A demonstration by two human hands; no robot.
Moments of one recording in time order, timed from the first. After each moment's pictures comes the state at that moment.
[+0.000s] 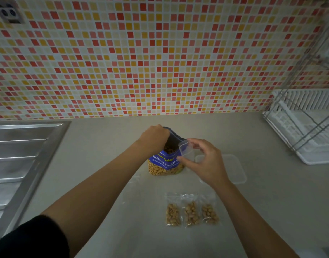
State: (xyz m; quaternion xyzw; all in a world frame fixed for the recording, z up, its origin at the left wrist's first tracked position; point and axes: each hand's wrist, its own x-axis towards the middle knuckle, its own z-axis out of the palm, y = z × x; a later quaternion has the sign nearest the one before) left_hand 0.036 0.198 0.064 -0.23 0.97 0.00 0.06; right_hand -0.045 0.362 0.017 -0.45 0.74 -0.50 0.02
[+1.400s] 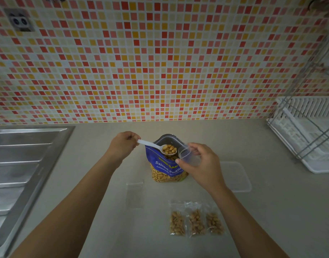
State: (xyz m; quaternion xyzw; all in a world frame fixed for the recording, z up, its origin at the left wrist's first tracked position) left_hand 0.101 0.144 0.047 -0.47 0.72 0.47 -0.19; right_hand -0.030 0.344 0.025 -0.40 0.78 -0.48 0.05
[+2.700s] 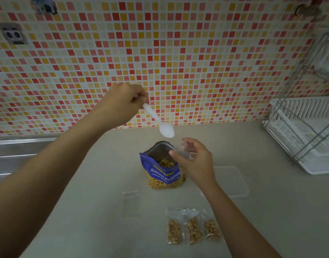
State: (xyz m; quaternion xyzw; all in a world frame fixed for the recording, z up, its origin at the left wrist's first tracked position) left_hand 0.082 0.171 0.202 -0.26 0.93 0.14 -0.22; right_hand -0.036 0.323 0.040 -0.30 0.74 -0.59 0.11
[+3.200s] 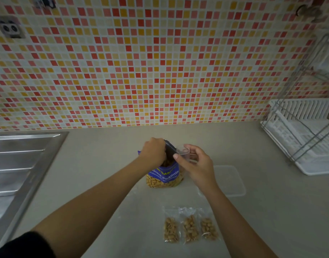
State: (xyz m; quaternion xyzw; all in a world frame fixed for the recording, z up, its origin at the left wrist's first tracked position) left_hand 0.027 0.203 0.059 -0.31 0.95 0.08 0.02; right_hand -0.043 0.337 0.020 -0.27 0.71 -0.63 0.19
